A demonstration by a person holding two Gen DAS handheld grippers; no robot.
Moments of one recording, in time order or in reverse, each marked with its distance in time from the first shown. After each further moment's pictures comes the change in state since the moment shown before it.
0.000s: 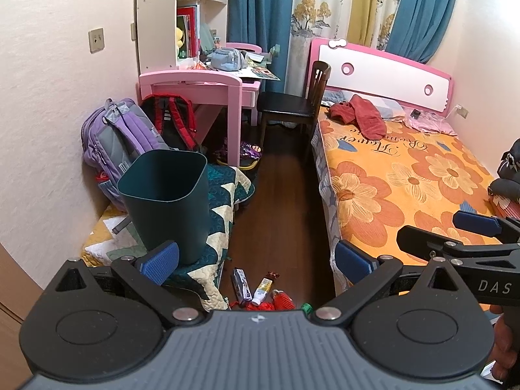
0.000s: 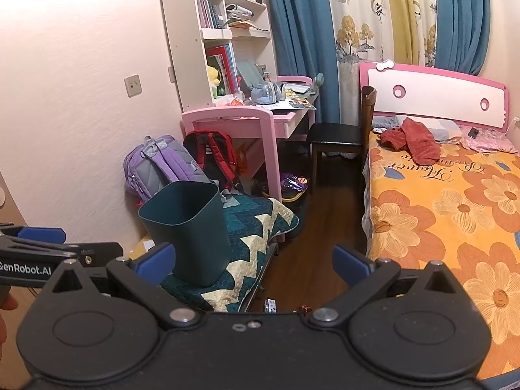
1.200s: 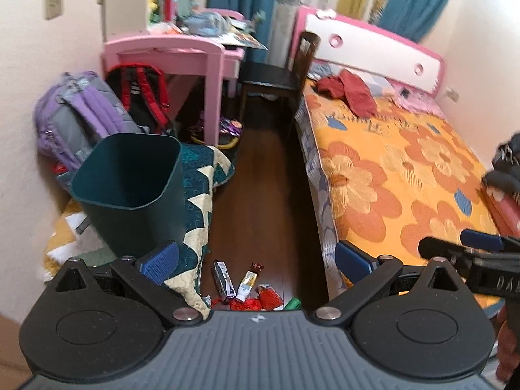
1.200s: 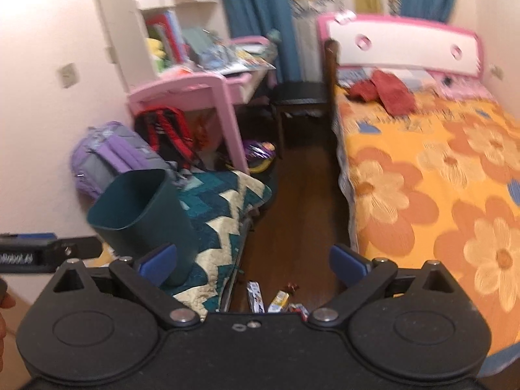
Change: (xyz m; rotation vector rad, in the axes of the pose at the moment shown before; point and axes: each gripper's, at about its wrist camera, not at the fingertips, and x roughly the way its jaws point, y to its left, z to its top) left arm 0.146 0.027 0.046 0.021 0.135 -0.118; right arm 0.125 -0.039 0.017 0.179 0.148 -0.142
